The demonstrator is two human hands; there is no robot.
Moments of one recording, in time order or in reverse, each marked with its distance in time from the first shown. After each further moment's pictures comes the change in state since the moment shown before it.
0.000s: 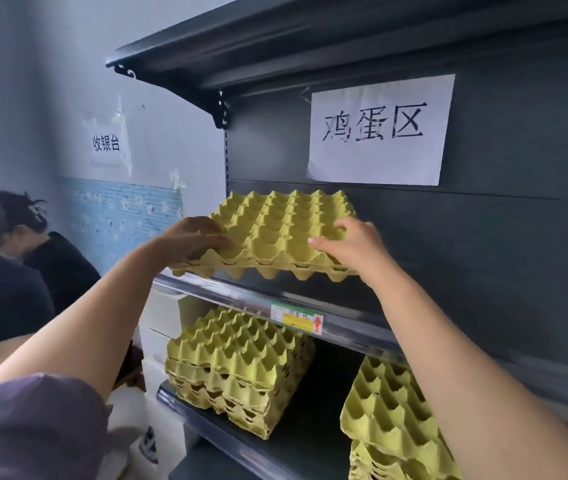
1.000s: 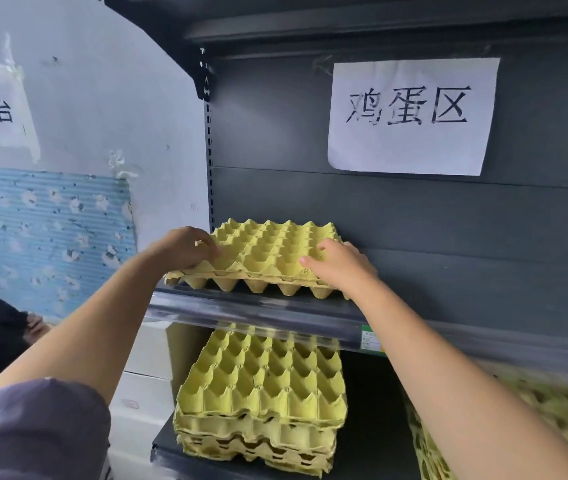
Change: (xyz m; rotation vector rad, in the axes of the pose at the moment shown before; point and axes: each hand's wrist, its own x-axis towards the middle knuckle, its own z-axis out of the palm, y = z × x) left_hand 0.182 -0.137 -0.044 0.384 -0.153 0.217; right_hand 0.082 -0.053 0.156 -0.386 0.032 0.268
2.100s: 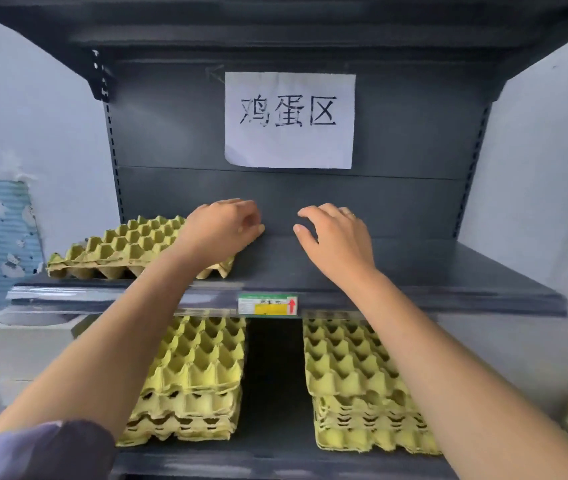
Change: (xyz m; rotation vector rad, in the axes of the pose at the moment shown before) left_hand -0.095 0.218 0.048 0.134 0.344 0.673; right_hand -0.106 0.107 -0.106 -0.261 0.534 -0.282
